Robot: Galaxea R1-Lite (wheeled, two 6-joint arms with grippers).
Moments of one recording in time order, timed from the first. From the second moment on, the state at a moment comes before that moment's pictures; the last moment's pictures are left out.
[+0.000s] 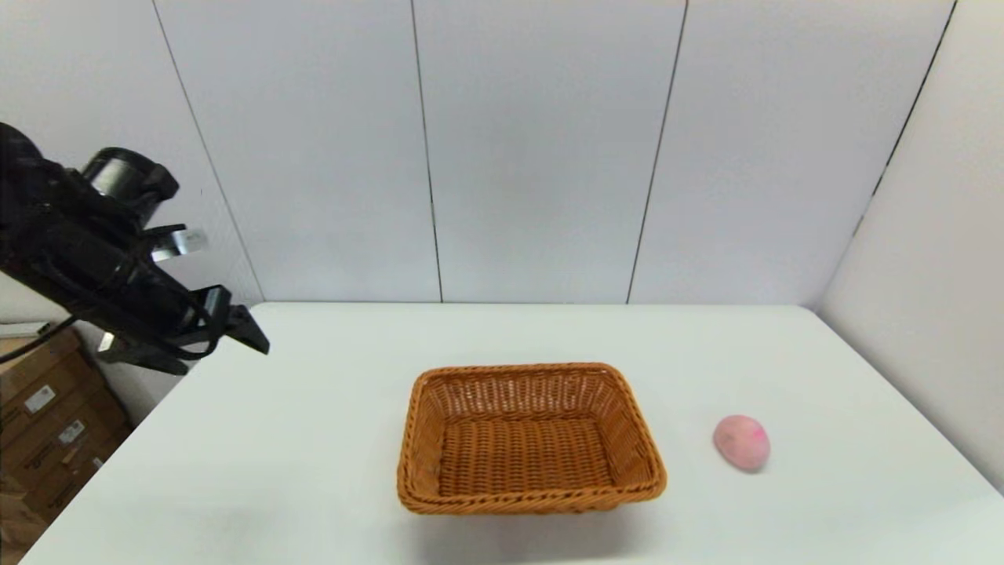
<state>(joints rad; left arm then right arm) 0.03 1.77 -1.48 0.87 -0.14 -0.20 0.00 0.00 -0.10 0.26 -0.01 -0.01</state>
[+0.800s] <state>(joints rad) 0.05 0.76 -0.91 0.87 -0.13 -0.13 0.00 0.00 -0.10 0.26 -0.01 -0.01</state>
